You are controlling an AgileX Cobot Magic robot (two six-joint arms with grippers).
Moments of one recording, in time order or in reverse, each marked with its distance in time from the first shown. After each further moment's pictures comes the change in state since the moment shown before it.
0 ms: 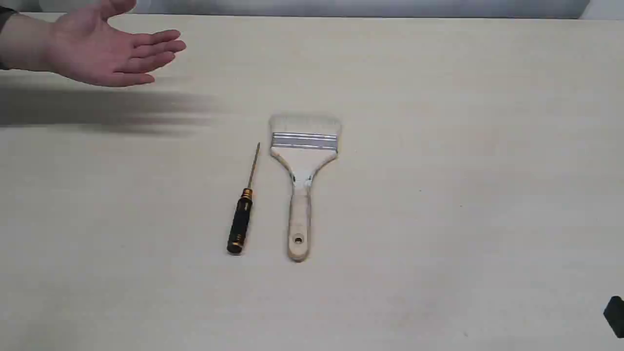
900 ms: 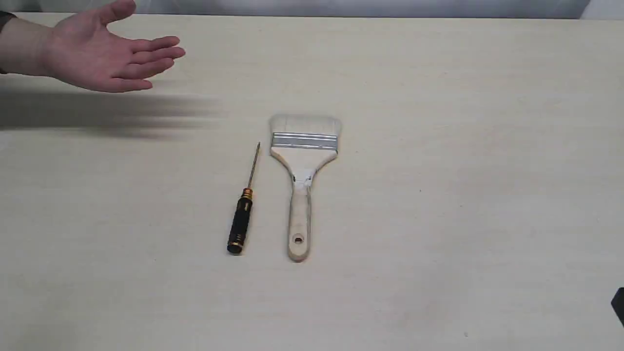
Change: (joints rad) left arm 0.000 0.000 0.000 0.000 0.000 0.000; right arm 0.000 0.000 0.000 -0.072 -0.113 -0.012
